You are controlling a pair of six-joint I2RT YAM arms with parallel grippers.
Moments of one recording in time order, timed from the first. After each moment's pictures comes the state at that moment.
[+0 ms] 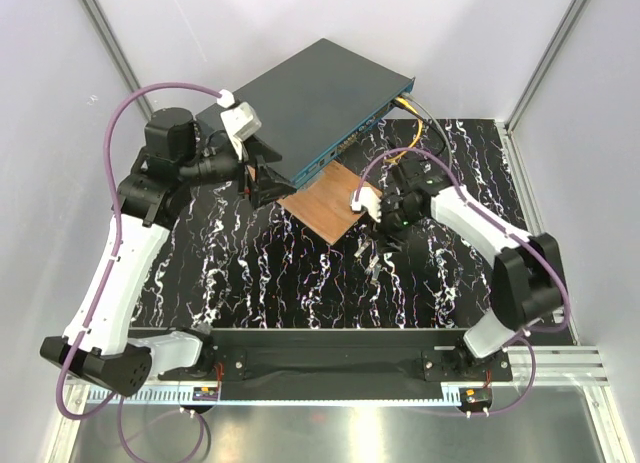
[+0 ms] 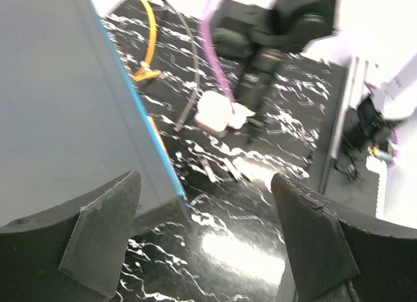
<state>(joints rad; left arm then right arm) -0.31 1.21 1.54 -0.63 0.86 0.15 0.42 1.59 1.22 -0.86 -0.54 -0.87</state>
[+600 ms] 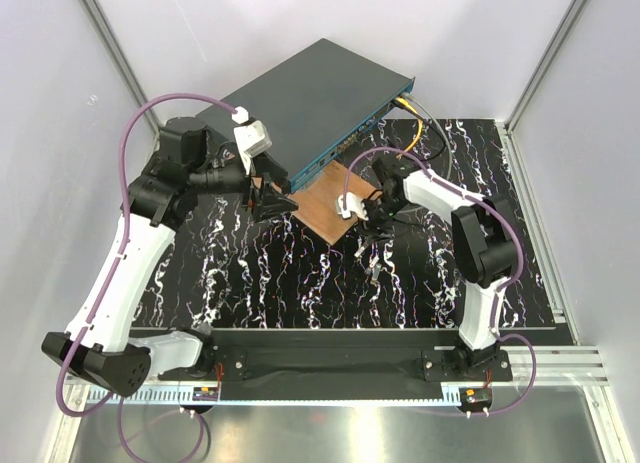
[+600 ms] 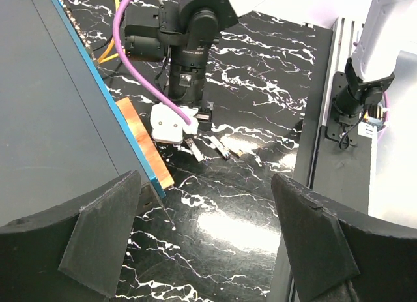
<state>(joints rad) -0.34 1.21 1.49 -0.72 0.91 0.27 0.42 1.95 1.42 -0.84 -0.57 -1.31</state>
